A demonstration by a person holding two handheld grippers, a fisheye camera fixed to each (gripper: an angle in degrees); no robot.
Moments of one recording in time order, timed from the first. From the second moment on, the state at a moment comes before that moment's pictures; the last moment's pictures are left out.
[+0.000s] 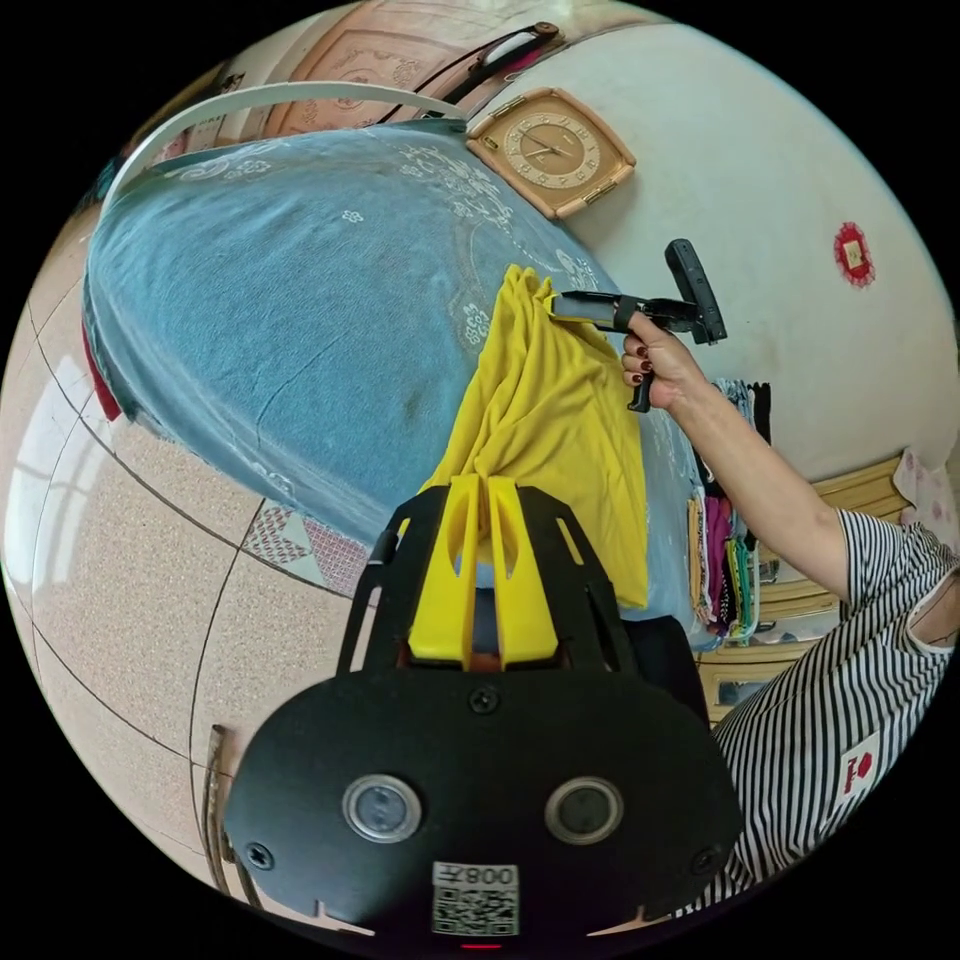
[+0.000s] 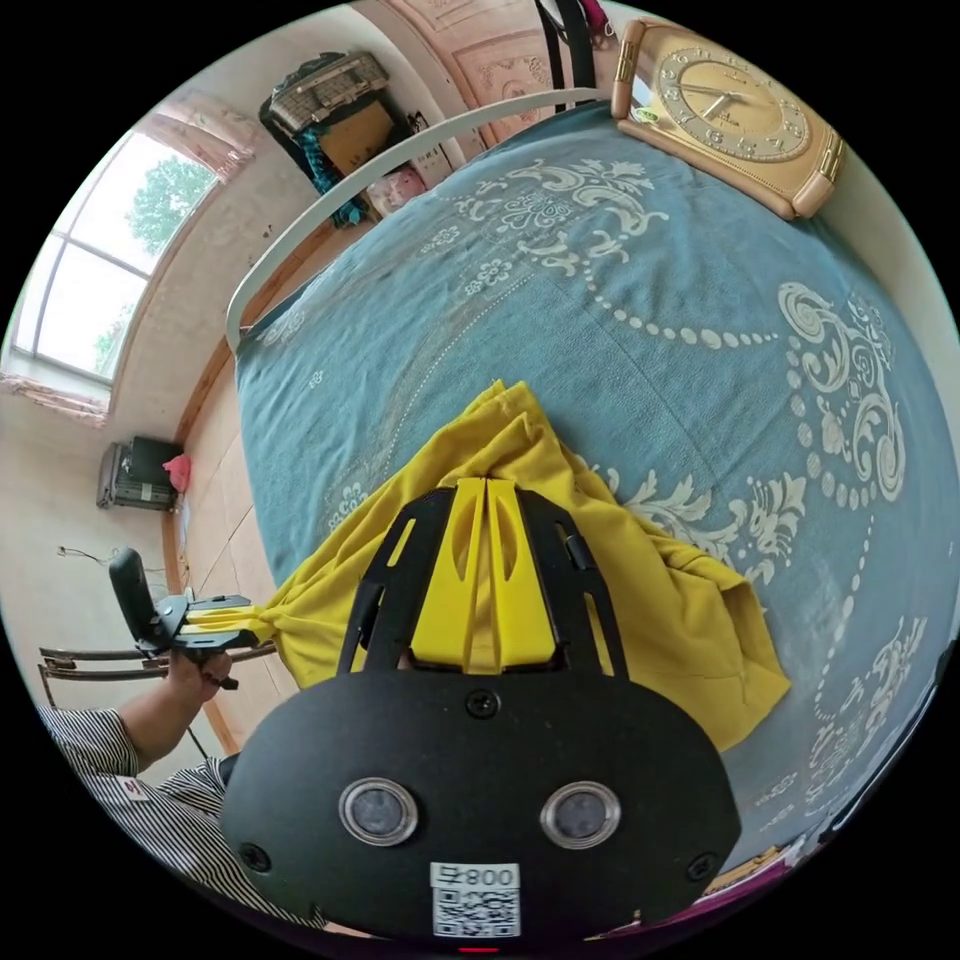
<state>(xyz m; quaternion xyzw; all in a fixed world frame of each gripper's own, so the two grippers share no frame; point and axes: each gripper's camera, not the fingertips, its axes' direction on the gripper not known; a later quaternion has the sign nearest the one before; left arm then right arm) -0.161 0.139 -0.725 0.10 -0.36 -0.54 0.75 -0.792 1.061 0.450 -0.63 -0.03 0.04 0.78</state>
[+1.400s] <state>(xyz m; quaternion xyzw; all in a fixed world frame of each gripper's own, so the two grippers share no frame) -0.146 0.193 -0.751 0.18 -0.34 -0.57 0.72 -0.811 0.944 0.282 -0.57 -0.11 0.12 0.80</state>
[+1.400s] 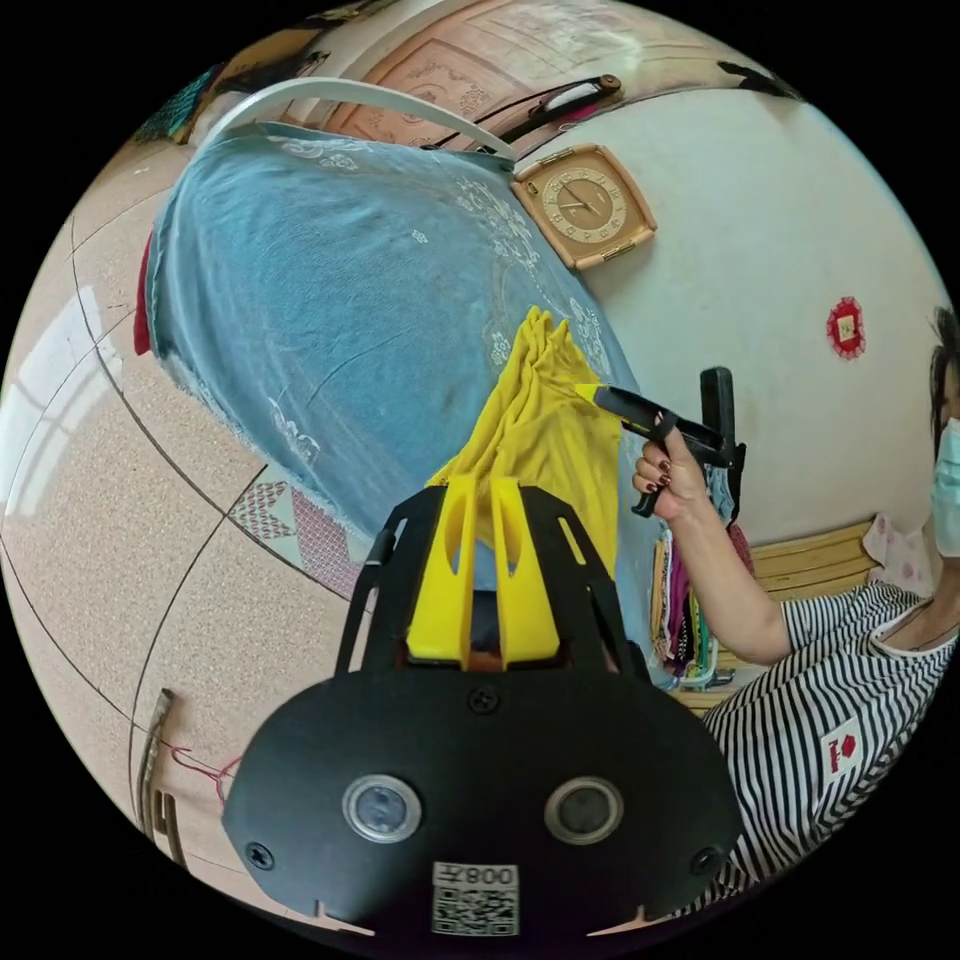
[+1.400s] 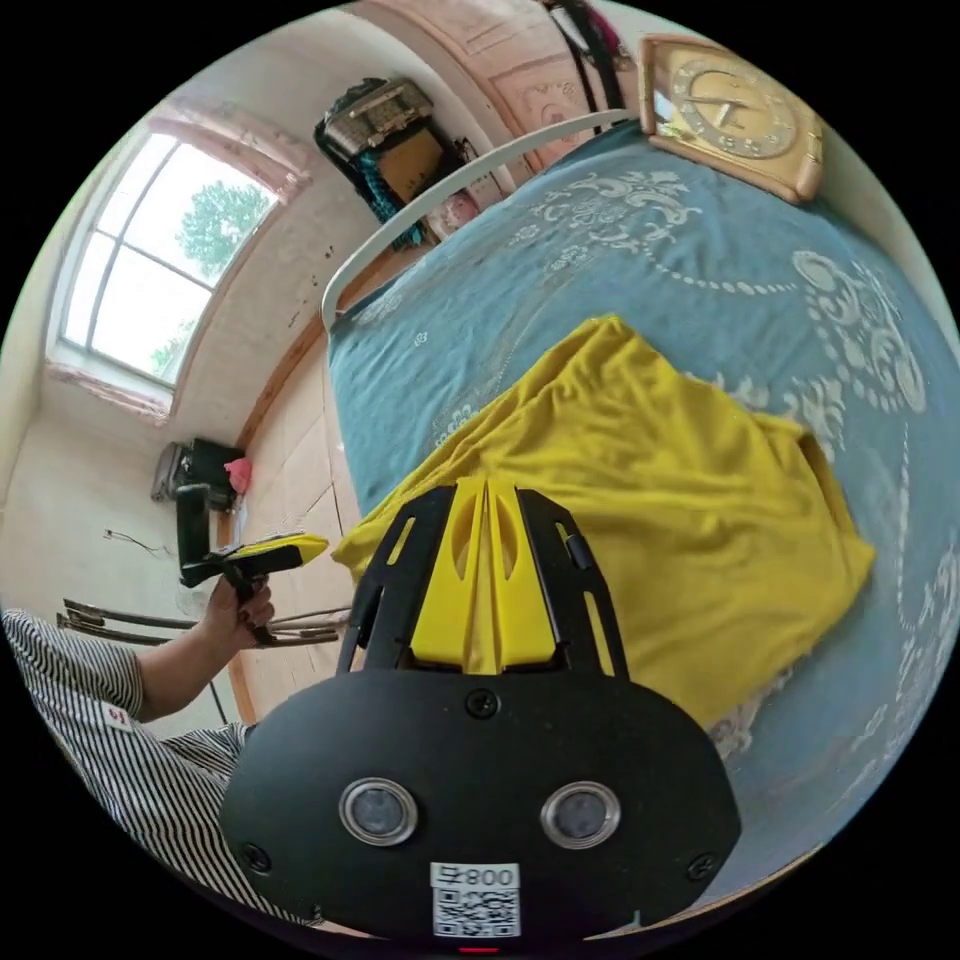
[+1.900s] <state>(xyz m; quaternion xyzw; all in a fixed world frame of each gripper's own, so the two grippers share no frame) -0.196 0.177 -0.646 0.11 -0.09 -0.58 0.81 -0.698 1.020 -0.021 -0.49 -0.11 0.50 0.70</state>
